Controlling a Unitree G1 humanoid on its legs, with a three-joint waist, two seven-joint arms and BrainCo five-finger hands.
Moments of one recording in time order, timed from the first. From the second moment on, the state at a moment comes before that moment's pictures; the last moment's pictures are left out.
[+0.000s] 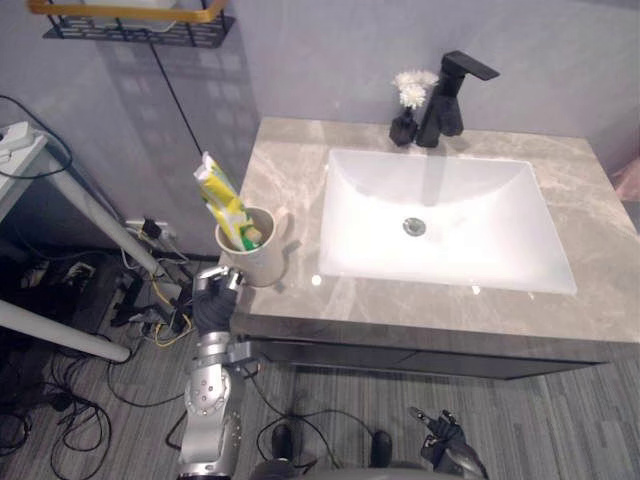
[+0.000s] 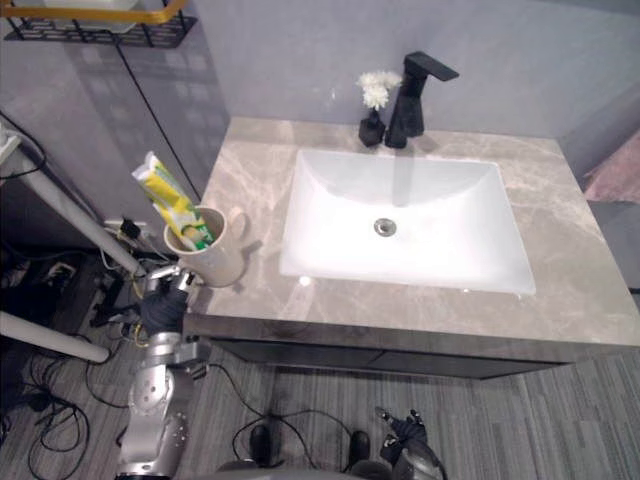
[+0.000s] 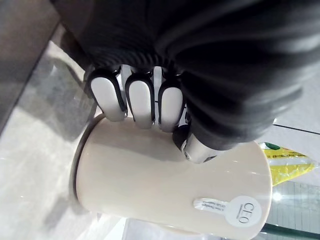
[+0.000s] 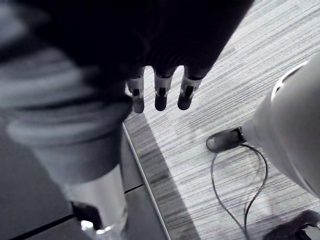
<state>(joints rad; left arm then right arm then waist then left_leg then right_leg) 0.17 0.05 0.01 -0.12 -0.23 -0.32 0.14 -0.03 0.01 -0.24 1.15 0.28 -0.17 -0.17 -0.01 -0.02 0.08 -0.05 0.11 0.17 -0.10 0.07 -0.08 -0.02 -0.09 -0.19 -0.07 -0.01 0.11</state>
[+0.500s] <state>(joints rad) 0.13 0.05 0.01 -0.12 -0.22 -0.32 0.16 -0.01 0.01 -0.24 1.14 0.28 -0.17 -0.17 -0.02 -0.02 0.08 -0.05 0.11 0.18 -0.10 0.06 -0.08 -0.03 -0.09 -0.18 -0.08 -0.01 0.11</state>
